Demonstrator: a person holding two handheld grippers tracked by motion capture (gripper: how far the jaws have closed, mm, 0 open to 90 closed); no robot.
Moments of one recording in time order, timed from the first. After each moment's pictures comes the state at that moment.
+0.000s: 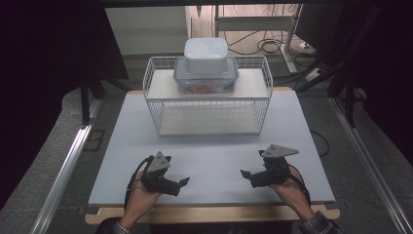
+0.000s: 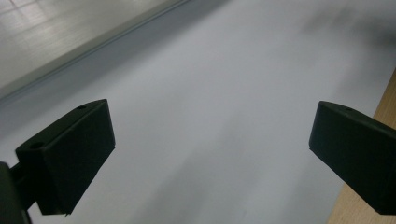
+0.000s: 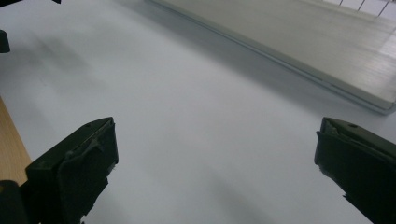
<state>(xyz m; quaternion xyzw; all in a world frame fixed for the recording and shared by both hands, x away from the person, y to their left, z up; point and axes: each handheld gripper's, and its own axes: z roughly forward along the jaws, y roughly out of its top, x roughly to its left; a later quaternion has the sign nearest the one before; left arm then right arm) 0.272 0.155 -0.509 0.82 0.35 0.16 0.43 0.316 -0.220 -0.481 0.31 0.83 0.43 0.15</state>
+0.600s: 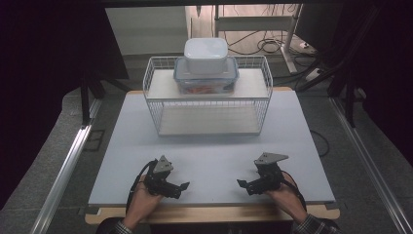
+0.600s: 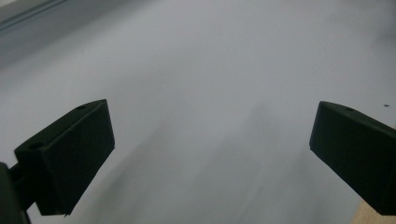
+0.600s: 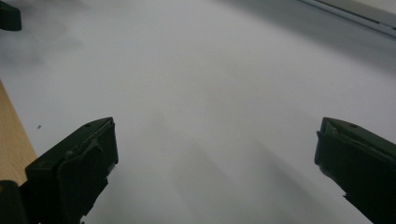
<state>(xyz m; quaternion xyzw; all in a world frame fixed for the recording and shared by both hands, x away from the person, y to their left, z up) 0.280 0.154 -0.534 0.83 0.37 0.13 0.39 0.315 -0.213 -0.515 0.32 0.86 0.39 0.11</state>
